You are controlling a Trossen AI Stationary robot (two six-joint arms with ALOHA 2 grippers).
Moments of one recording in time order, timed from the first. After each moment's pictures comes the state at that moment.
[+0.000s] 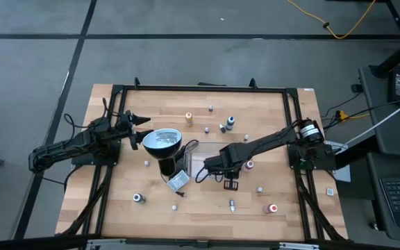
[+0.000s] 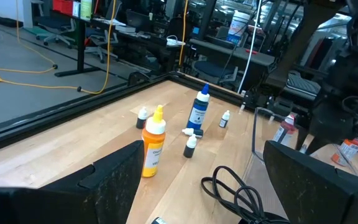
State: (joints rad) left arm 0.35 0.00 0.05 -0.11 -0.01 -0.28; right arm 0.23 1.96 1.45 -1.09 -0.08 0.35
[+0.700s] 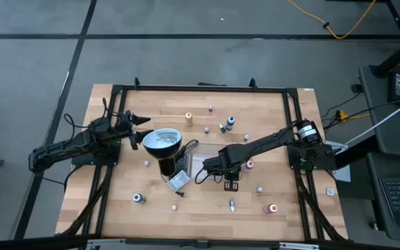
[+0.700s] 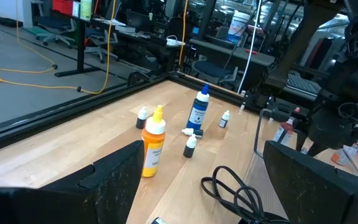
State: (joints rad) left arm 0.35 0.00 0.05 -0.11 -0.01 -0.28; right arm 0.23 1.98 1.45 -1.09 -0.11 0.33
